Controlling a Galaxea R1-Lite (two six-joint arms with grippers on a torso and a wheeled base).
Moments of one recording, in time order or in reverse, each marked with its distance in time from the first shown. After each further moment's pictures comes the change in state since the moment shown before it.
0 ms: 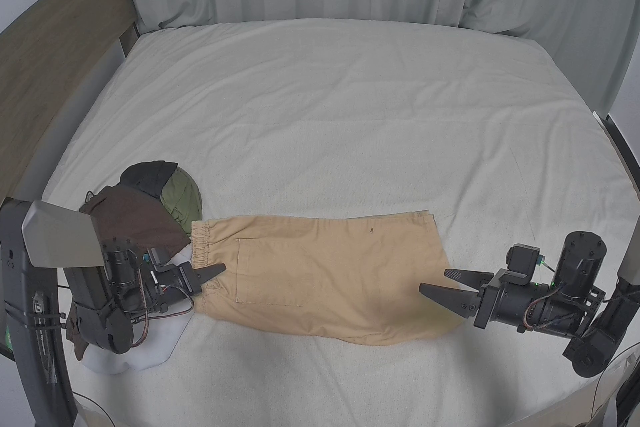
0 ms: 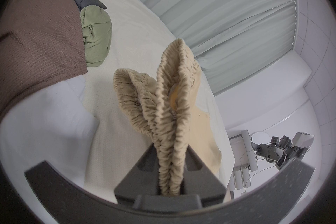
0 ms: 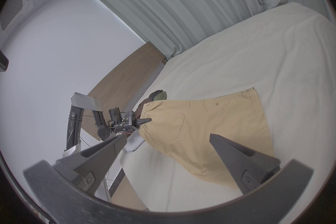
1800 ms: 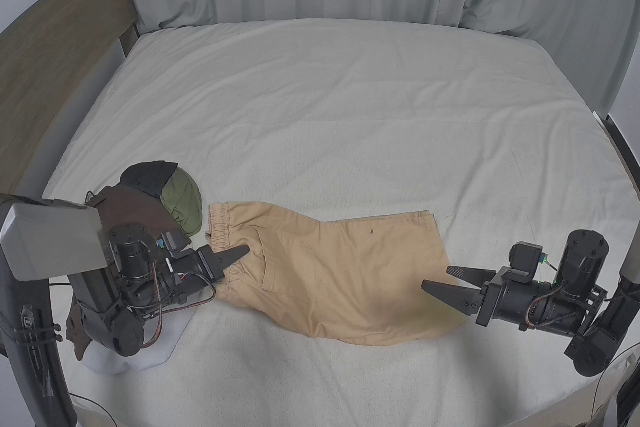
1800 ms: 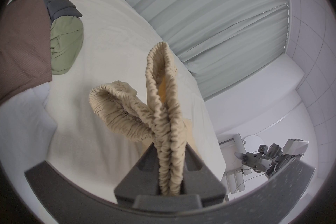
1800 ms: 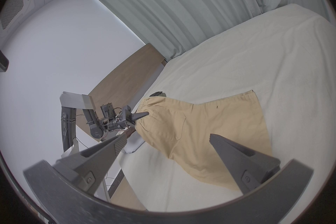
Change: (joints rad) left arm -0.162 -0.126 0.002 0.000 0.124 -0.105; right arm -0.009 -0.009 -0.001 -0.001 -0.001 -0.001
